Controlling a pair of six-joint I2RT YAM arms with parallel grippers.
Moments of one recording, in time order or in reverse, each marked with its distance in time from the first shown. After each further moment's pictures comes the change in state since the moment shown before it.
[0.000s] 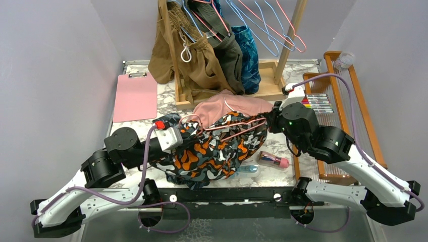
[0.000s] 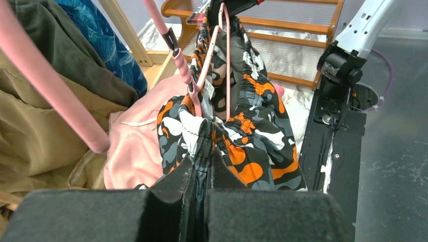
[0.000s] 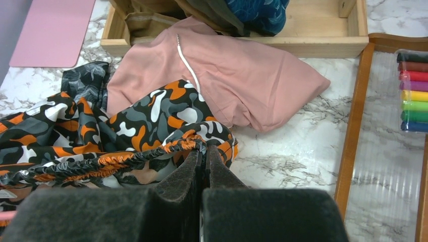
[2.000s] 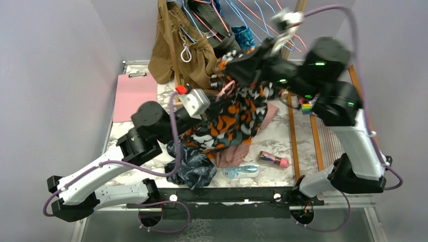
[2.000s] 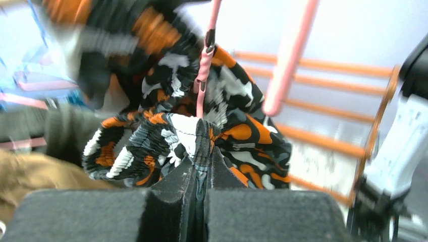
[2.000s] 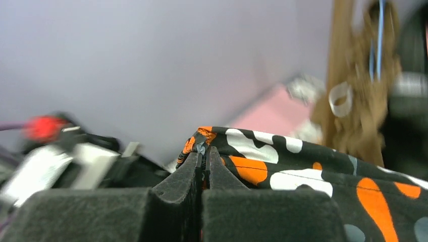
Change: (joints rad) left arm 0.001 0.341 0.102 0.494 -0.108 -0.025; right arm -0.006 0.504 0.883 0.109 -0.681 -0.178
